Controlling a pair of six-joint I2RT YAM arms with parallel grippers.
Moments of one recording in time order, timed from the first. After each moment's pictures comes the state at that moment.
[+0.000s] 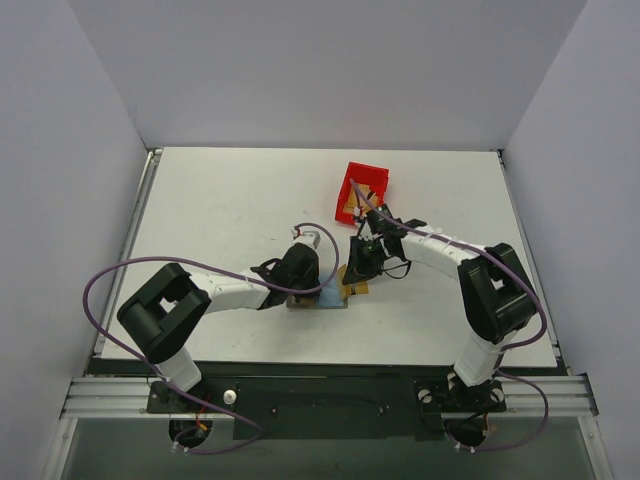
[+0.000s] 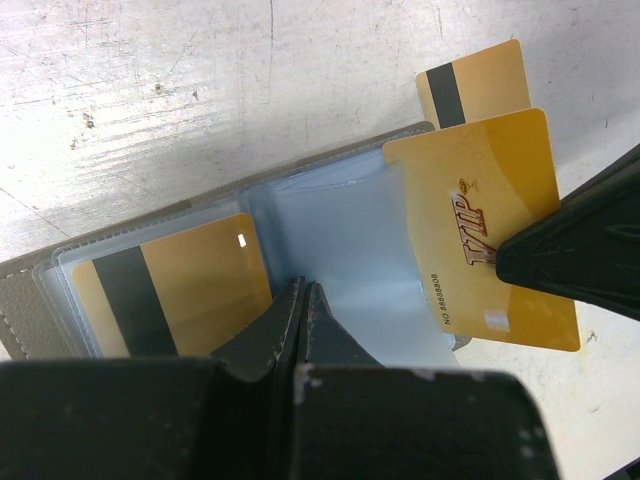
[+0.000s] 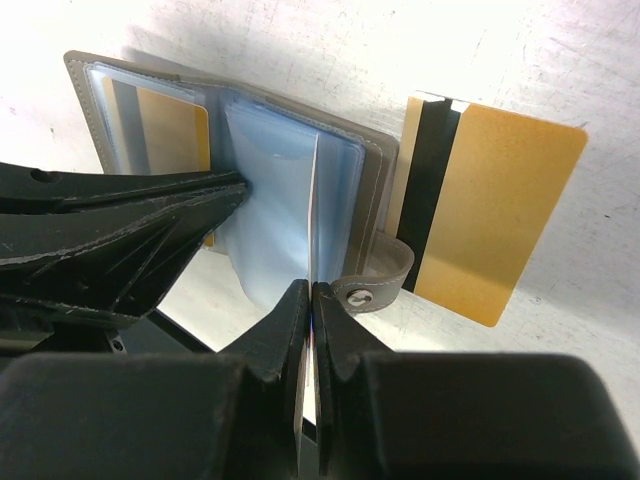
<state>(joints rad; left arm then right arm) -0.82 1.68 0.79 0.07 -0.13 -0.65 0.51 1.75 1.04 -0.43 -0.41 0.49</state>
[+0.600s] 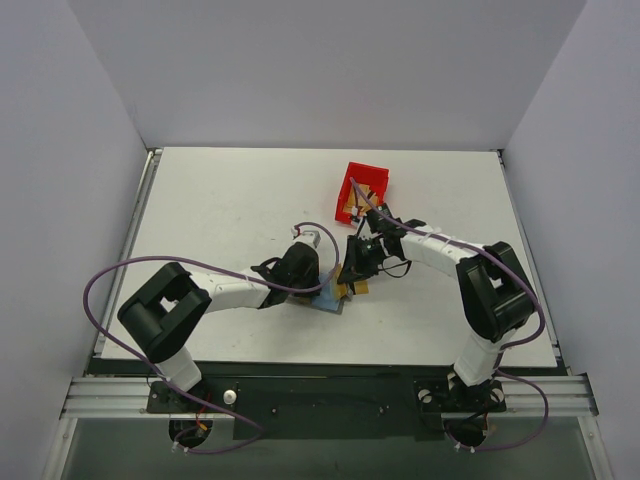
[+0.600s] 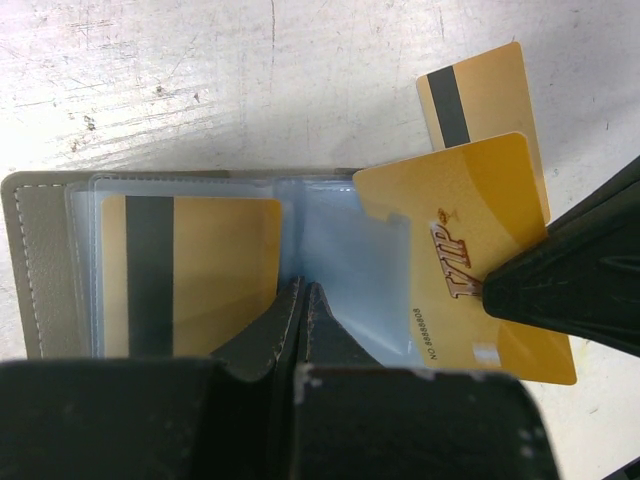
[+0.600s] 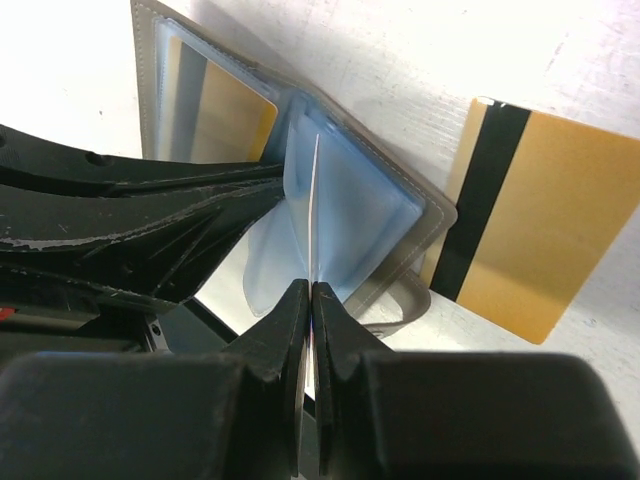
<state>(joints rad) -0.82 1.68 0.80 0.06 -0.12 -0.65 0.50 1.75 1.04 -0.40 -0.50 0.51</state>
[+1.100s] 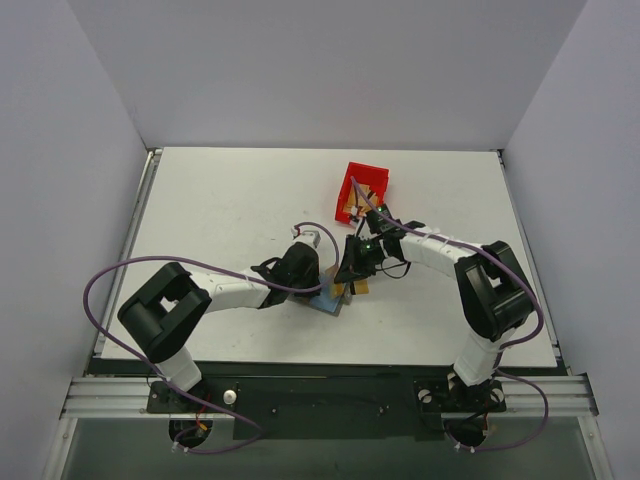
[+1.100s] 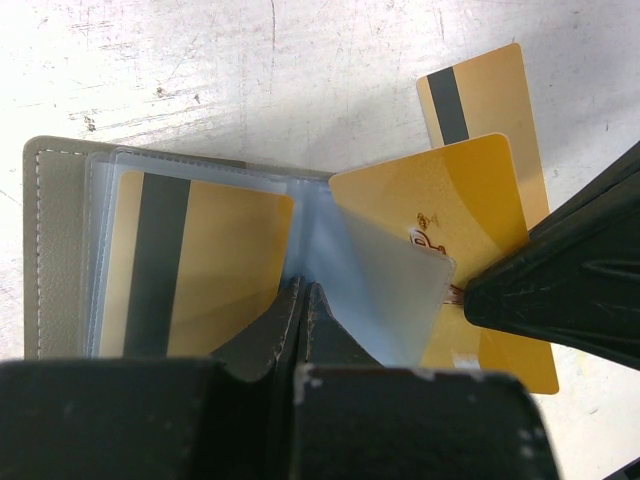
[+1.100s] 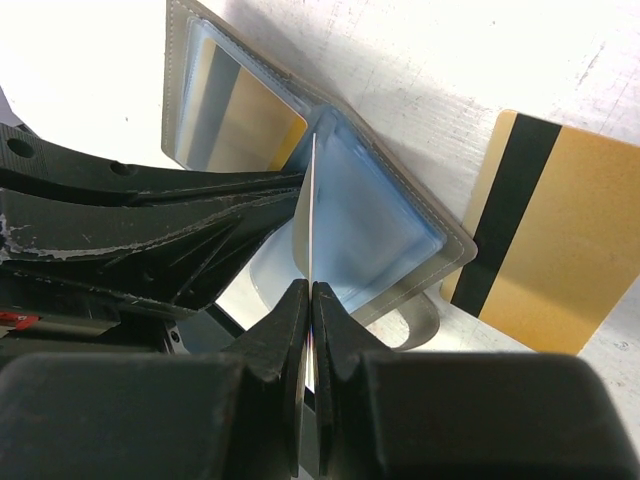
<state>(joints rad) -0.82 1.68 0.80 0.06 -0.12 -0.65 0.50 1.77 1.03 -0.34 -0.55 0.55</state>
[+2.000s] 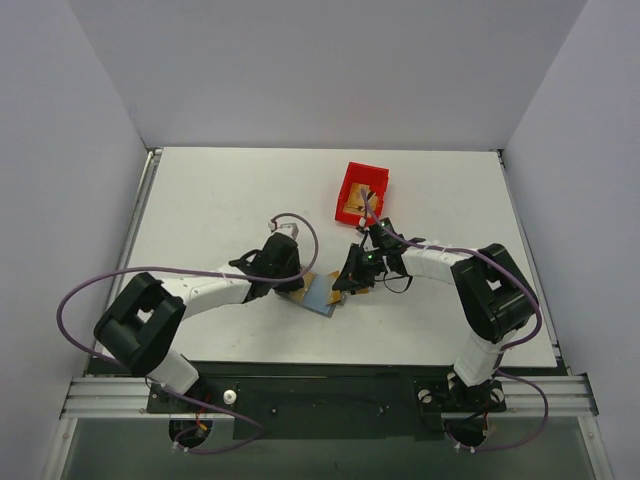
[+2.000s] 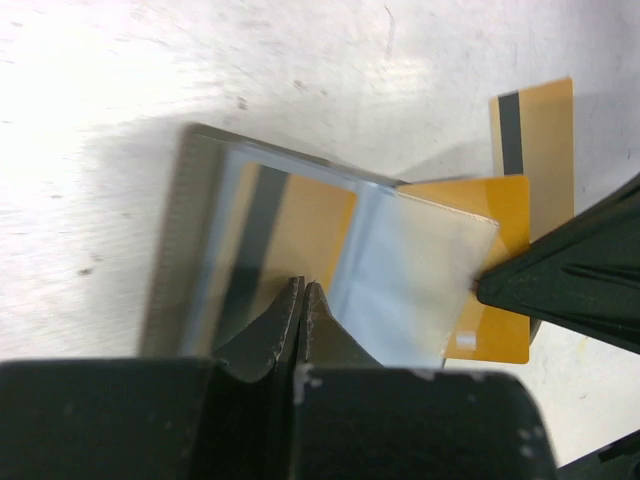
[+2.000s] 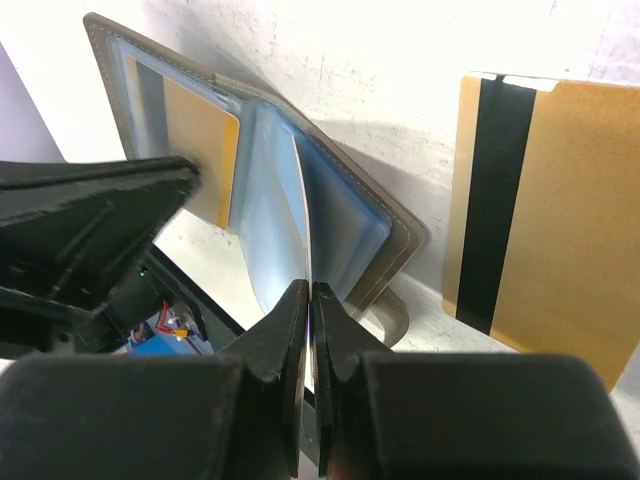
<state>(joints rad) -0.73 1.57 0.79 -0.07 -0.09 -0.67 0.50 1.75 0.86 -0.11 -0.55 0.76</state>
